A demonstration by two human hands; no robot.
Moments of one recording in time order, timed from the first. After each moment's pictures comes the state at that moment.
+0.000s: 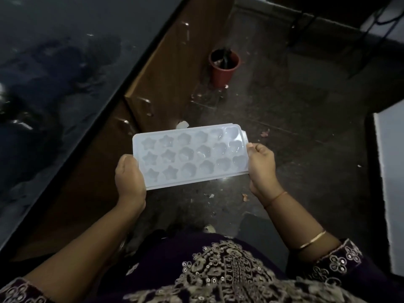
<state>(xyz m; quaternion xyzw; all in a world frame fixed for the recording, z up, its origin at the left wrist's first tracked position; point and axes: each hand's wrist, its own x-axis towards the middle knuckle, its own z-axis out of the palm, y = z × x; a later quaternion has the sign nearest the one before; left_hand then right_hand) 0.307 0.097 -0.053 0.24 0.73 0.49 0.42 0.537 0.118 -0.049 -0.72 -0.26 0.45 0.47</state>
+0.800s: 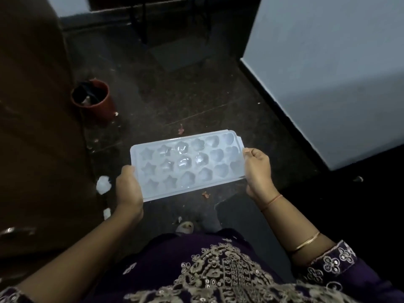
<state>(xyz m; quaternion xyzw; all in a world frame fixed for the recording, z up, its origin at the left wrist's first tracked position) 0.523 0.218 -0.048 0.43 0.58 0.28 0.63 0.711 0.078 -0.044 -0.77 0.02 0.24 0.59</state>
